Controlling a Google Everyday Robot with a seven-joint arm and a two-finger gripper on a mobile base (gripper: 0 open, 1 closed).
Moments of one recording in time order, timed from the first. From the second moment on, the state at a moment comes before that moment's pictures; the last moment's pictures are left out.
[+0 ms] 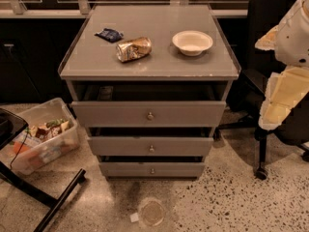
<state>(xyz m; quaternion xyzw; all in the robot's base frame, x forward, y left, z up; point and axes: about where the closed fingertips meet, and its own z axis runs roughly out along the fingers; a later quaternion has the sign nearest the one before) 0.438 -0.217 0.976 -0.60 0.78 -0.03 0.16</state>
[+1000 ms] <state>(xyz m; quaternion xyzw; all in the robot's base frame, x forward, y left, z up) 0.450 -0.202 0.911 -0.55 0.81 0.02 0.17</state>
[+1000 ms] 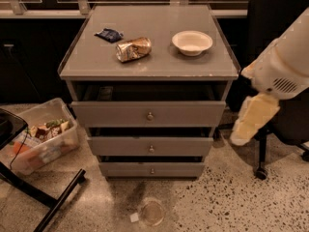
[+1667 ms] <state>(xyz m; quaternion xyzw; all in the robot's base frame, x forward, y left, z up) 0.440 -0.111 0.738 -0.43 0.88 0.15 0.14</state>
